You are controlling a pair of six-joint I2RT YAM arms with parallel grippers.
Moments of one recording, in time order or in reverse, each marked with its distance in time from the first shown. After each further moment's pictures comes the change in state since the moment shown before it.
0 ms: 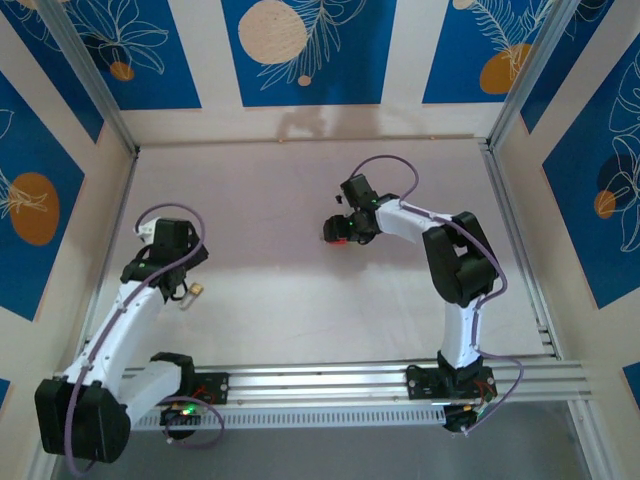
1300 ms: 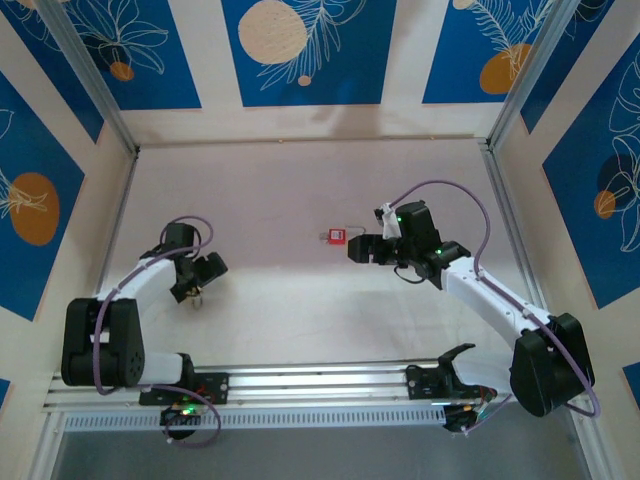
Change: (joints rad) left arm 0.106 0.335 -0.101 0.159 0.448 0.019; right arm -0.061 -0.733 -0.537 0.145 -0.206 0.097
